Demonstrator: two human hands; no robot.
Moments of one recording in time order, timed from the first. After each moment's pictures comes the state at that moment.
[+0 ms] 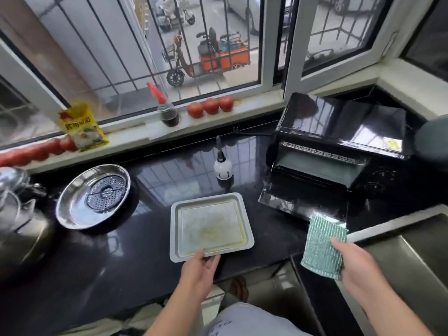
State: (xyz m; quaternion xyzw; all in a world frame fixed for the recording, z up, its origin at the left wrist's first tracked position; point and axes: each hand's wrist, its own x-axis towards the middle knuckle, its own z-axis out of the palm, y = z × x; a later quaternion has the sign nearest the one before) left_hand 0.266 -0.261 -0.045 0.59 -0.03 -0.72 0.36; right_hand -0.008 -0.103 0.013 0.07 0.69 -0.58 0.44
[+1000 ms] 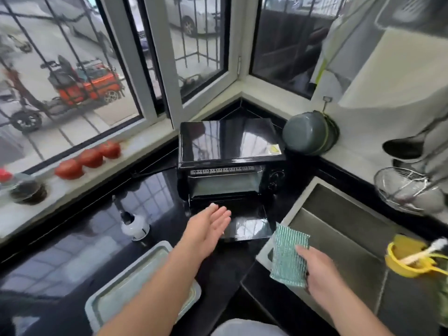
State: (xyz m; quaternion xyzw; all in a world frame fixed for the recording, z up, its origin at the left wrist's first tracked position) left_hand 0.022 -0.337 0.014 0.41 -0.26 -0.87 0.05; right_hand -0.012 -0.079 0.045 0.19 0.69 -0.62 0.31
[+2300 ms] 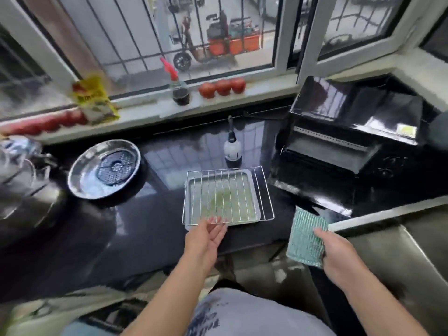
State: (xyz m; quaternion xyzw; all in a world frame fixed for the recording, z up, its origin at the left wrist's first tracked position) left_hand 0.270 -0.258 -0.016 0.57 -0.08 -0.74 0.36; right_hand 0.037 -0.109 -0.001 0.08 0.69 -0.53 0.49
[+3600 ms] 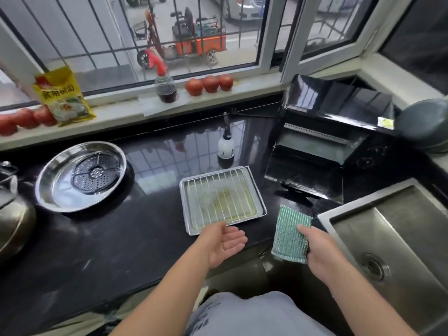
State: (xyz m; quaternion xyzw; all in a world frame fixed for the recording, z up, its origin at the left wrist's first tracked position) left_hand 0.298 -0.284 -0.030 0.55 -0.20 -0.81 0.04; right_hand 0.118 -0.133 0.004 0.08 0.71 -0.54 0.45
